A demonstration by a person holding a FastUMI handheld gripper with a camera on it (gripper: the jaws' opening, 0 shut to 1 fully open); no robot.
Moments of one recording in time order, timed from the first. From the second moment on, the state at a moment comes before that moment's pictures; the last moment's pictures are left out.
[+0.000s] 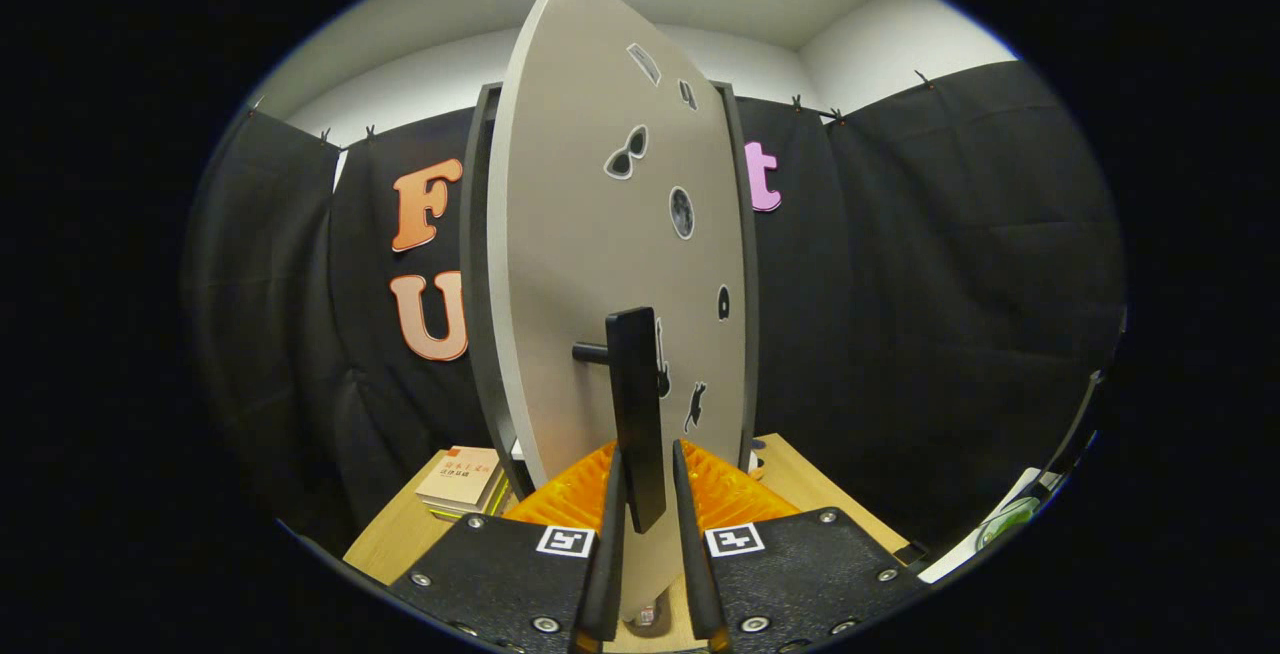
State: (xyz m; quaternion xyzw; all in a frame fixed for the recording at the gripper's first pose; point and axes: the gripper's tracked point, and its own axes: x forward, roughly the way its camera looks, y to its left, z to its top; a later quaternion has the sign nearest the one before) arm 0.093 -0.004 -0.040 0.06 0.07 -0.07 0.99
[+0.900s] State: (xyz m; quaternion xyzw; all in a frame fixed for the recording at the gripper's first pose) arm 0.070 -0.113 -0.058 0.07 0.07 -0.09 0.99
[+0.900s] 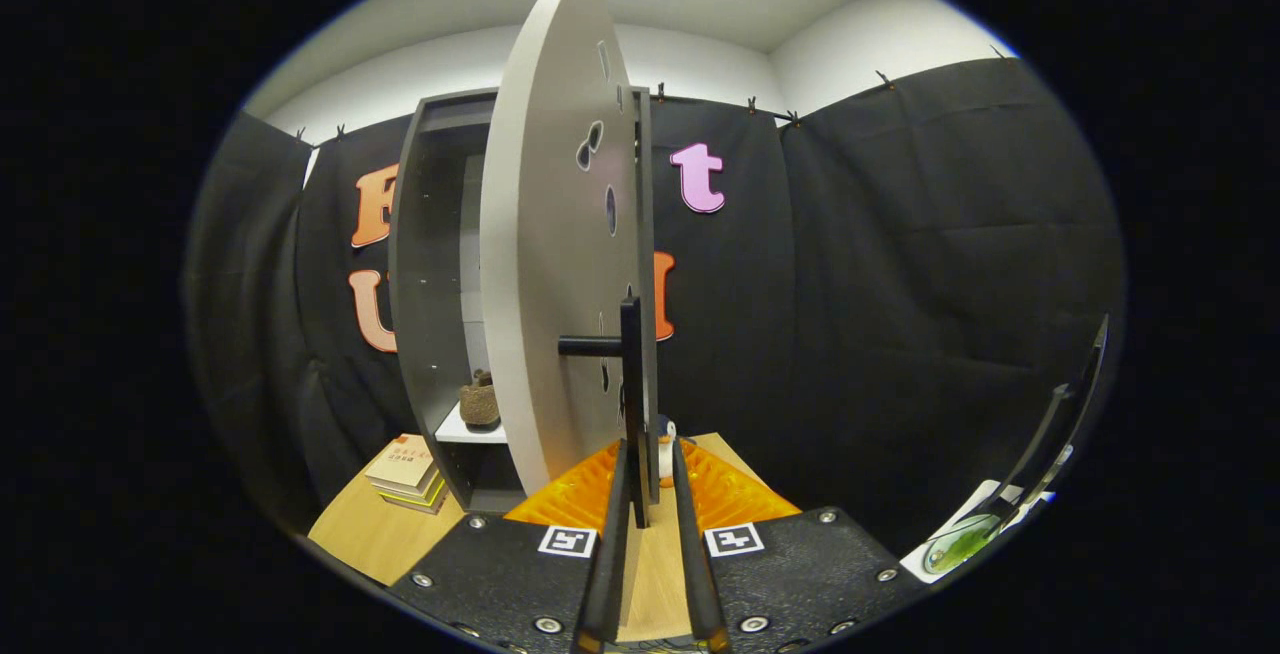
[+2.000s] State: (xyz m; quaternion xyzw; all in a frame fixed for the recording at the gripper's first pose) arm 0.058 -0.155 -0.070 0.09 0.07 -0.09 0.99
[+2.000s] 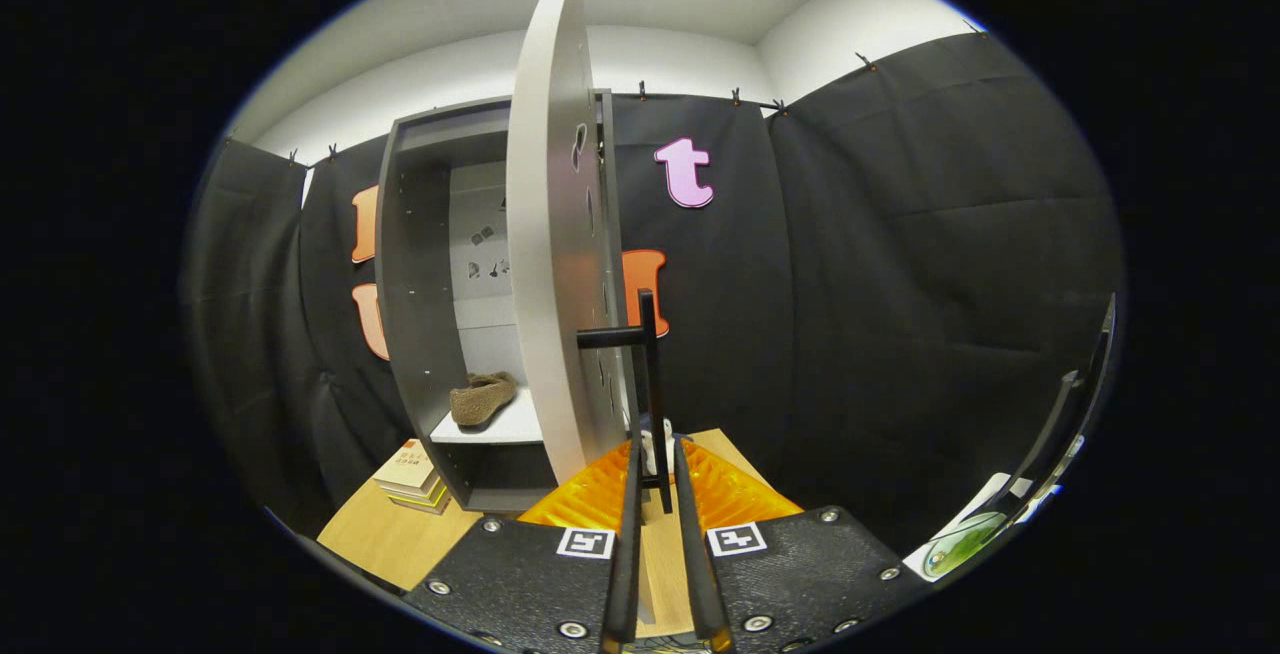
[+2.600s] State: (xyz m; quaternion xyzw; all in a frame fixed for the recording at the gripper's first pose) arm 0.038 -0.175 -0.071 0.08 0.07 -0.12 0.99
